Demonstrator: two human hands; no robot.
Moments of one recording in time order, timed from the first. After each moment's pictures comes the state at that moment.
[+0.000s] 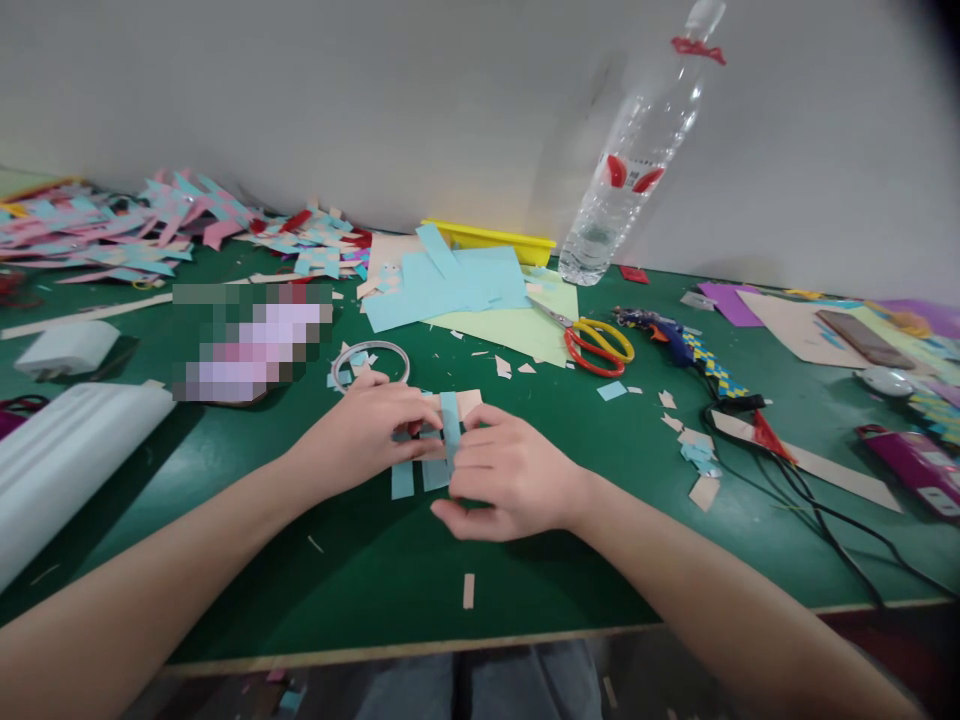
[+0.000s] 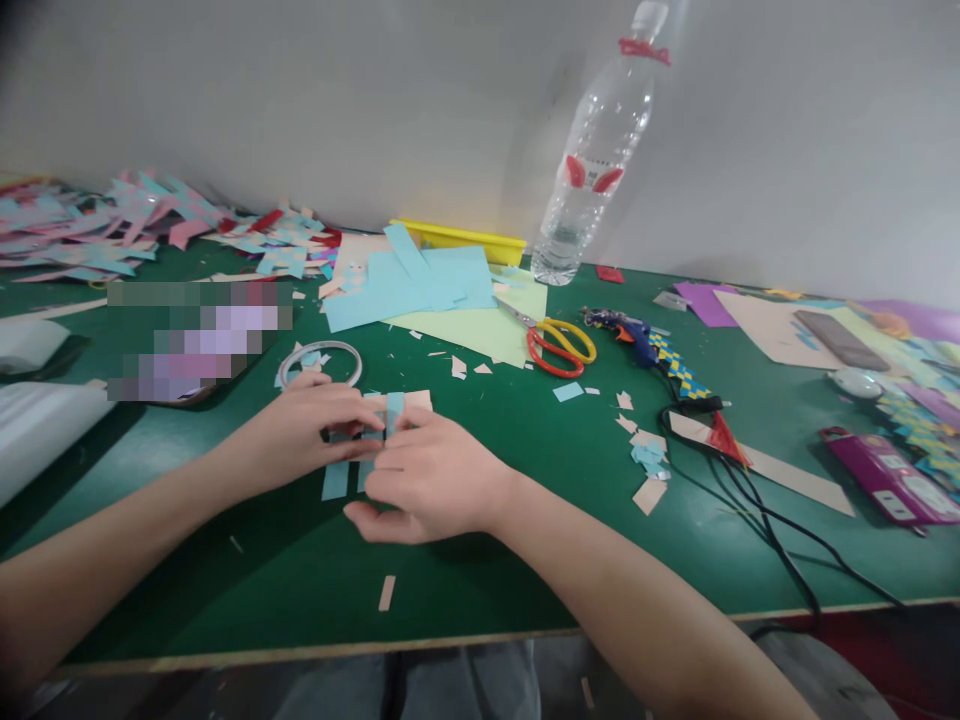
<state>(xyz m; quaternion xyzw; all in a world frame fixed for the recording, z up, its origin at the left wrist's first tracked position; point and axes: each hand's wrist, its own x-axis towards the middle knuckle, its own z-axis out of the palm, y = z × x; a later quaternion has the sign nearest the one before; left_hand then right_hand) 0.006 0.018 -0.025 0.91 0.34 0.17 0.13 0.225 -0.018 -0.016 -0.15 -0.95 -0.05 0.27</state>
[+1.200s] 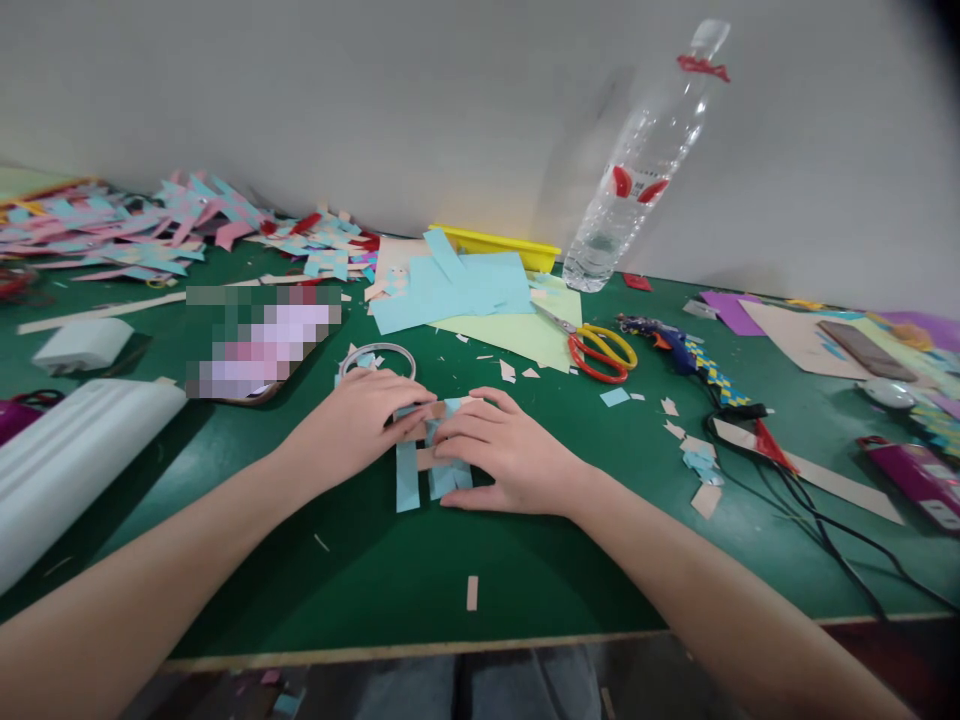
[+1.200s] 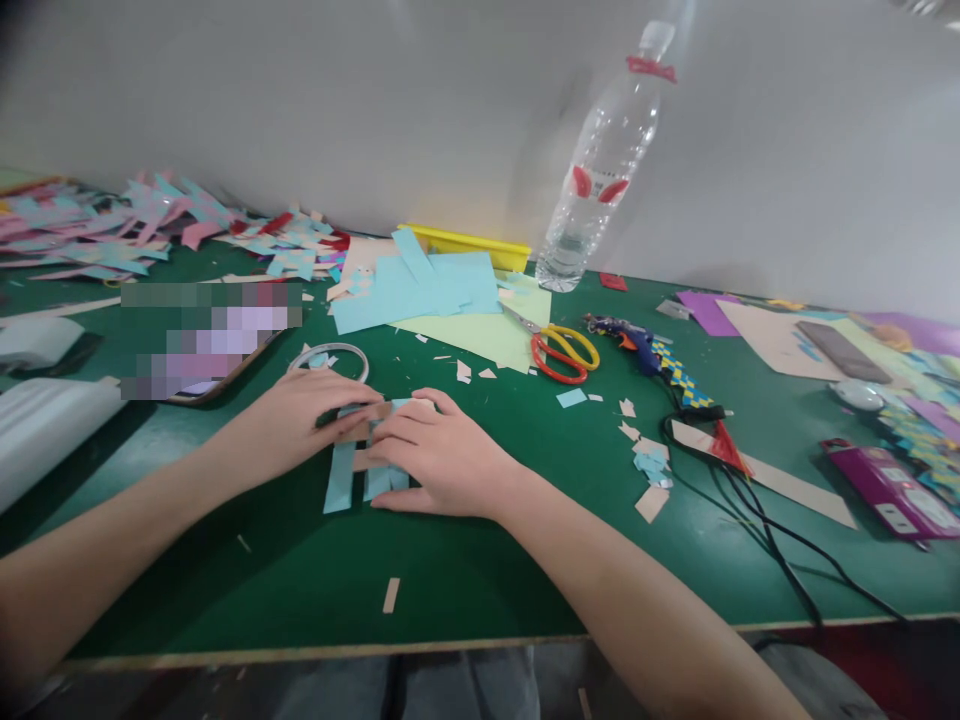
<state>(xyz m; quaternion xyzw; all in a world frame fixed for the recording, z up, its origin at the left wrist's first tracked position) -0.008 0.022 -0.026 0.89 0.40 0.17 0.09 0.234 -0.006 -0.015 -0.21 -0.96 0.05 0.15</state>
